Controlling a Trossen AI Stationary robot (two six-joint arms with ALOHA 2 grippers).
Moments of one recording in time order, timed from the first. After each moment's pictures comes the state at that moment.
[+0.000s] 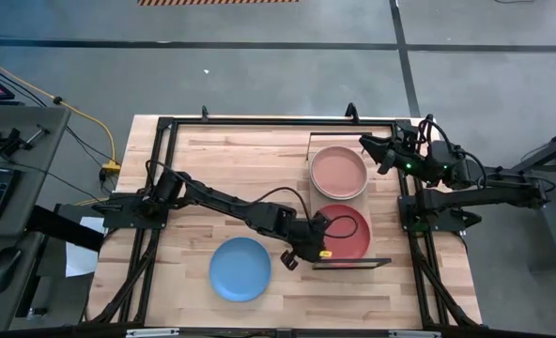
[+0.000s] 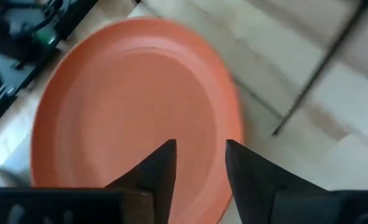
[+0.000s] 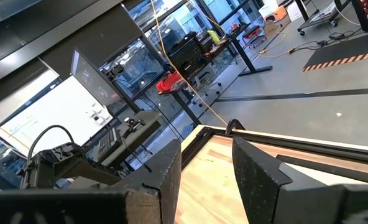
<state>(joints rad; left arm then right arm) -0.24 2.19 1.82 -0.50 -0.04 0.61 -0.07 0.56 0.66 -0.09 0.47 0.65</state>
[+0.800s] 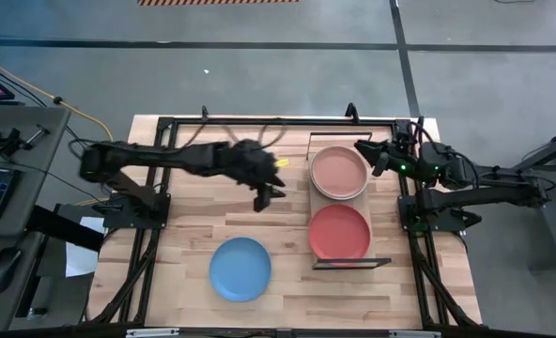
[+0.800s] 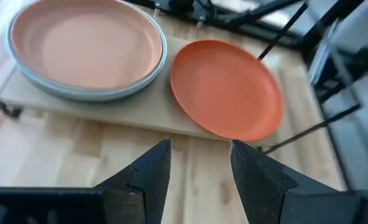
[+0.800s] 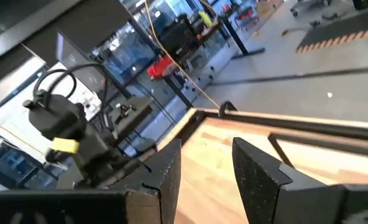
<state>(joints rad) 0.10 1.52 1.19 -0.30 0.20 -0.18 -0.07 0.60 0.66 -0.15 0.45 0.71</state>
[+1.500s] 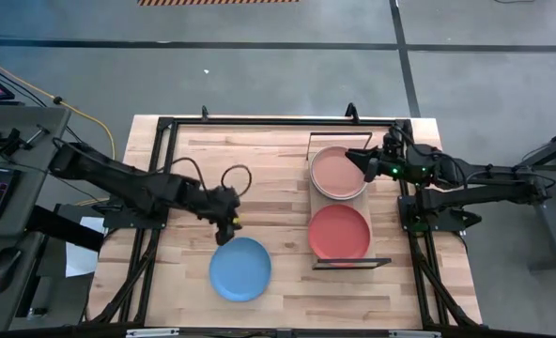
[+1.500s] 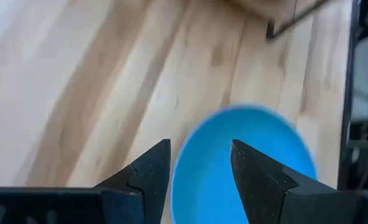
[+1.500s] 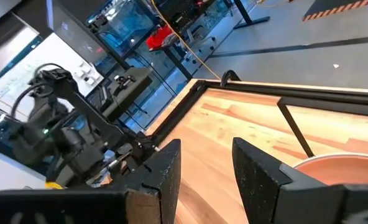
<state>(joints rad) -0.23 1.22 0.83 -0.50 -0.05 -0.63 -0.07 0.67 0.66 -0.17 0.36 0.76</state>
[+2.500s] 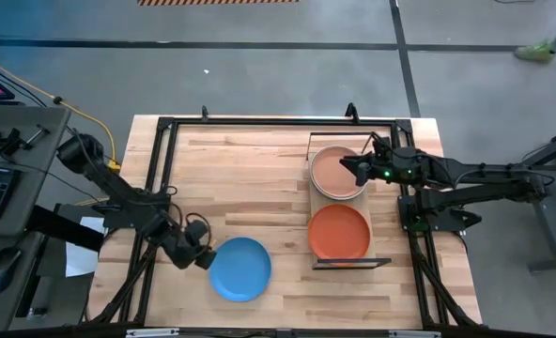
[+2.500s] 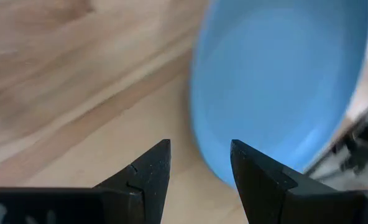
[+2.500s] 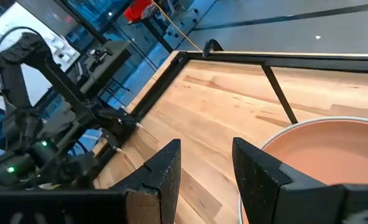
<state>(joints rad) -0.73 1.21 0.55 -0.40 -0.15 -1.81 -0.07 0.74 0.66 -0.24 0.34 0.81</state>
